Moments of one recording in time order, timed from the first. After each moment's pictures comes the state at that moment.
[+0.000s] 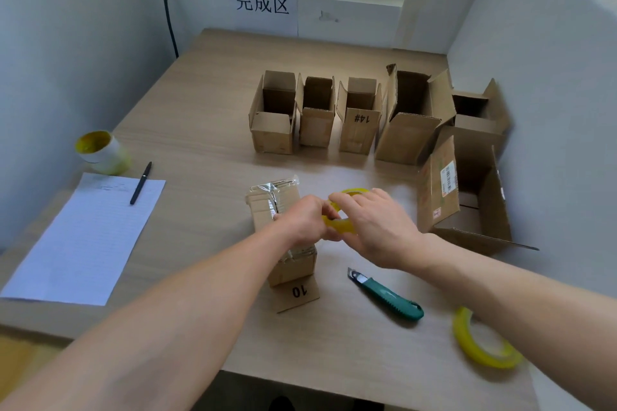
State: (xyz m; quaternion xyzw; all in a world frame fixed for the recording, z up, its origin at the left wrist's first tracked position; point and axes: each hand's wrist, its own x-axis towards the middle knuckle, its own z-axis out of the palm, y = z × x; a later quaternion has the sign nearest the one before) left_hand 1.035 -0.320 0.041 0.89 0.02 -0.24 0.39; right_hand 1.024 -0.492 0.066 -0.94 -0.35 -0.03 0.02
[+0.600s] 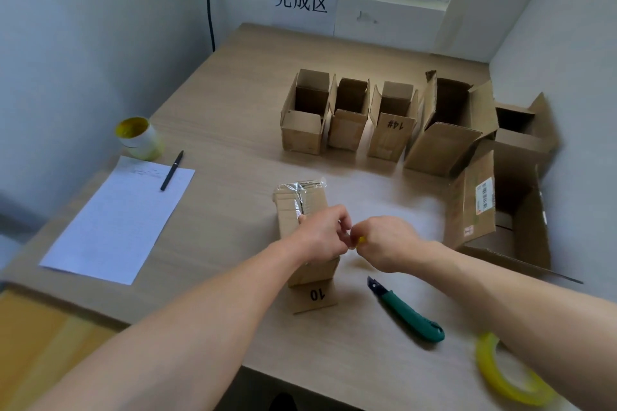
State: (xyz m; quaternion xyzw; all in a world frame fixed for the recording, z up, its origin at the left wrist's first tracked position) left_hand 1.017 -0.304 0.030 0.89 -0.01 -0.18 0.42; right_hand 1.042 -0.459 0.050 -0.95 -0.24 0.21 0.01
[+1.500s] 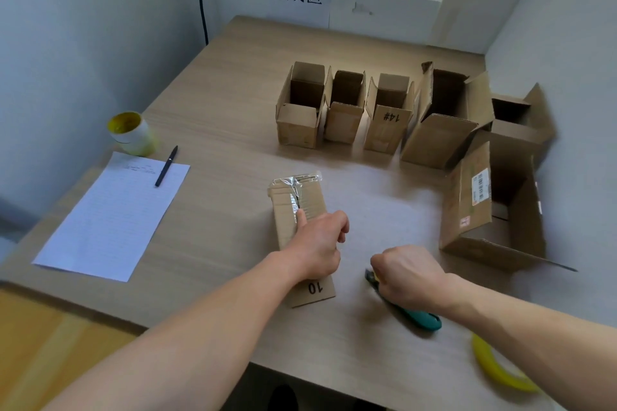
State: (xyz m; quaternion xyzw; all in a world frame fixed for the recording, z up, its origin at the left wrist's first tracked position) left_hand 0.992 -0.307 0.021 0.94 -0.08 -0.15 0.31; right_hand 1.000 -0.506 0.025 -0.92 -0.33 0.17 -0.08
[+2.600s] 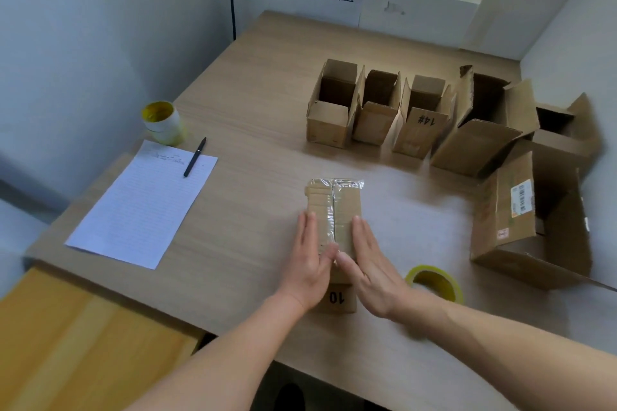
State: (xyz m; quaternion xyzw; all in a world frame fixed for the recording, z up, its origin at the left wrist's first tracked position) left_hand 0.935 -0.265 -0.027 0.87 0.11 0.00 0.49; right_hand 0.974 -0.421 -0.003 -0.90 -0.21 0.23 0.30
